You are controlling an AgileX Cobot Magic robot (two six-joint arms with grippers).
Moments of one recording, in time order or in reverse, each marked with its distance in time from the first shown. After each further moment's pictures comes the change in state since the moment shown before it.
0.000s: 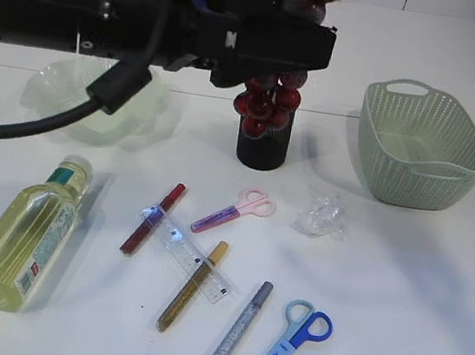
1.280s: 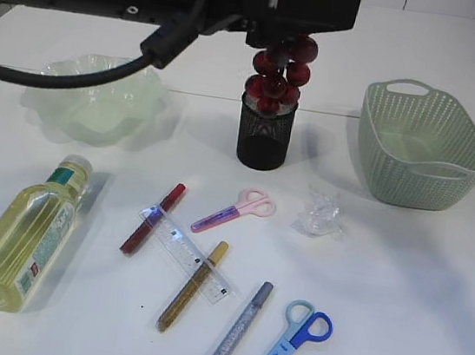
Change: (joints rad) left arm -0.004 0.090 -0.142 0.000 -0.059 0.009; right arm 0.000 0.004 0.000 0.089 -0.039 -0.014
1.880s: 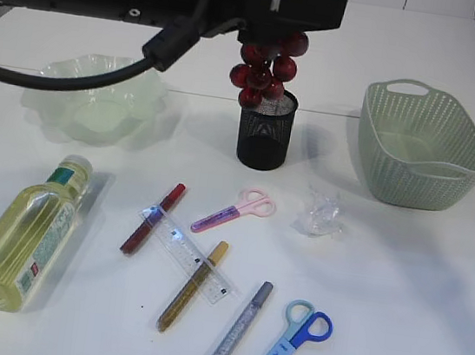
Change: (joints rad) left arm 0.000 0.007 0.000 0.000 0.000 0.000; right arm 0.000 0.000 0.000 0.037 -0.010 -0.006
